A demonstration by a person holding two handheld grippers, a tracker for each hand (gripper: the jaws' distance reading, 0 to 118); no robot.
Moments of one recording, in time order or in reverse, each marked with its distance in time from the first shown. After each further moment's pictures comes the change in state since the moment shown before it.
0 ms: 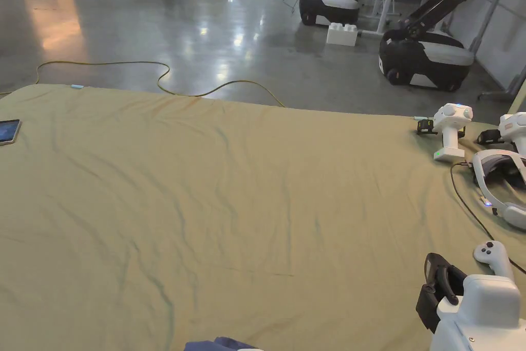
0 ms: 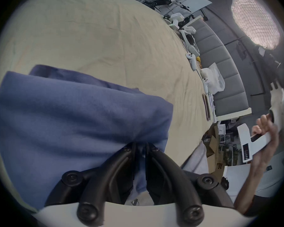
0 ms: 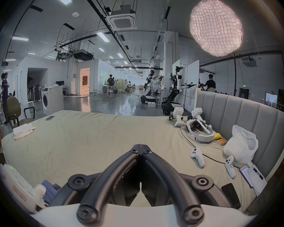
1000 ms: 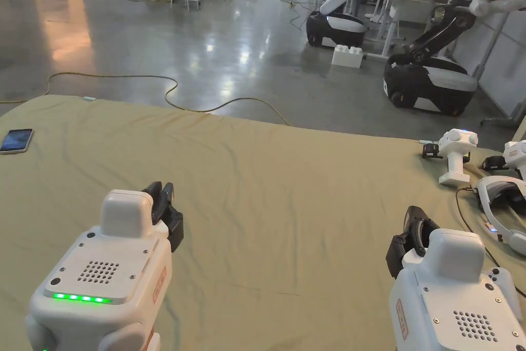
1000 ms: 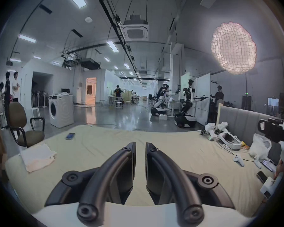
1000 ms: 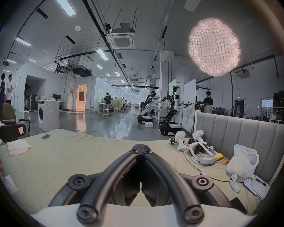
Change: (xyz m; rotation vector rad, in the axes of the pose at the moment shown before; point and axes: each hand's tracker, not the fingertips) left arm 0.000 0.072 0.225 1.218 0.600 -0.298; right arm -0.064 0.059 -0.028 0.211 -0.054 -0.006
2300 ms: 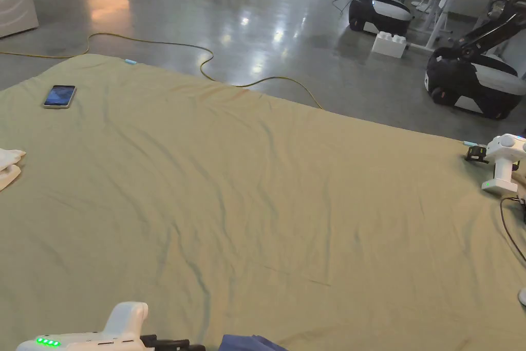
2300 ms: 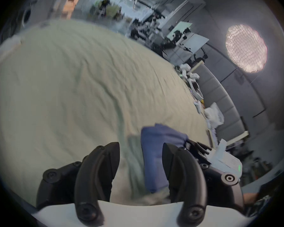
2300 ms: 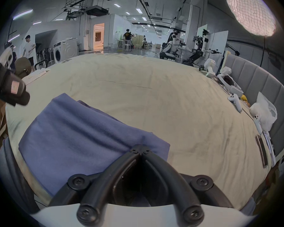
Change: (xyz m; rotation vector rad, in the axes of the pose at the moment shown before) left arm -0.100 -0.167 0.029 -0.921 -0.505 0.479; right arm -0.079 -0.223 0.082 -0.661 0.191 0.126
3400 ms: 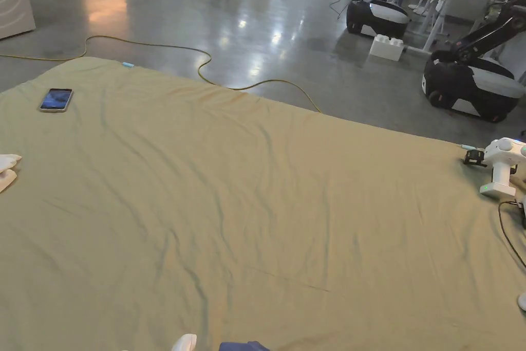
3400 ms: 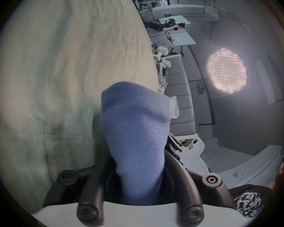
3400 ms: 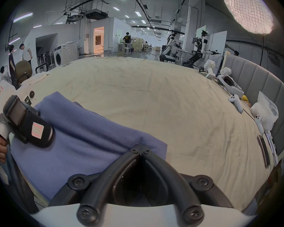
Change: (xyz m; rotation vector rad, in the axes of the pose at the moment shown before) left arm -0.014 -0.022 -0.100 -0.185 -0.502 0.273; right arm 0.002 0.001 0.005 0.039 0.010 -0.005
